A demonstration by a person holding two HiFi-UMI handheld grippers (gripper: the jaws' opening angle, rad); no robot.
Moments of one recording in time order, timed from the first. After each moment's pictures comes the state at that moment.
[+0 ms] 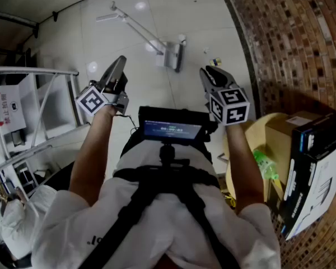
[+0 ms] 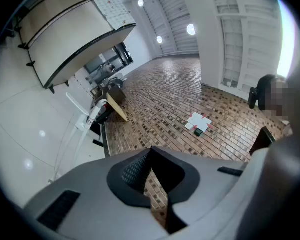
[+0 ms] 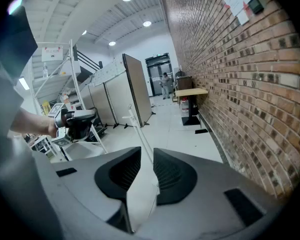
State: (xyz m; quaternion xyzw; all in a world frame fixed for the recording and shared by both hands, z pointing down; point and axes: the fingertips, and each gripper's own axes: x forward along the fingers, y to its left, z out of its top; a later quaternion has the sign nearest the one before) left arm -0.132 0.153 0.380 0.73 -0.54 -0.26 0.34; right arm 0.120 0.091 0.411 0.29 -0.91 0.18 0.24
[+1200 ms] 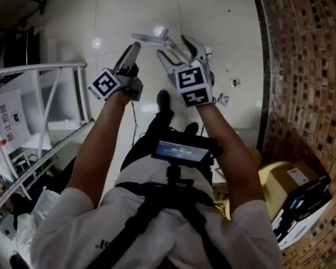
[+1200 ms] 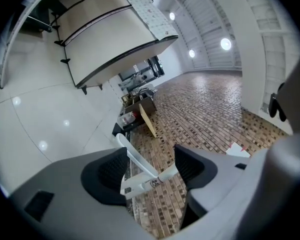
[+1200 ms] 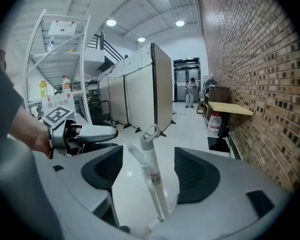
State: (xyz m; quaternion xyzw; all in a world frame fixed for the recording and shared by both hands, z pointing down) left arm -0.343 0.008 0.465 0.60 -0.58 -0.35 0.42; right arm -0.246 -0.029 0.426 0.21 -0.94 0.08 0.25
